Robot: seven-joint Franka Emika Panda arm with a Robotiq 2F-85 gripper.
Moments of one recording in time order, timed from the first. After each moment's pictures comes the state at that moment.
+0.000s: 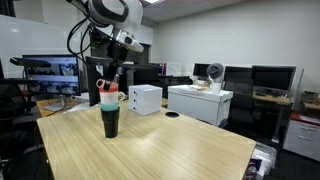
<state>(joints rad) -0.15 -0.07 -0.16 -2.08 0.01 1.68 0.29</state>
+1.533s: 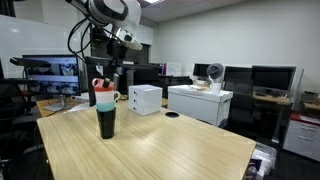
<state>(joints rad) -0.14 -0.06 -0.13 -2.05 -0.03 1.64 0.29</state>
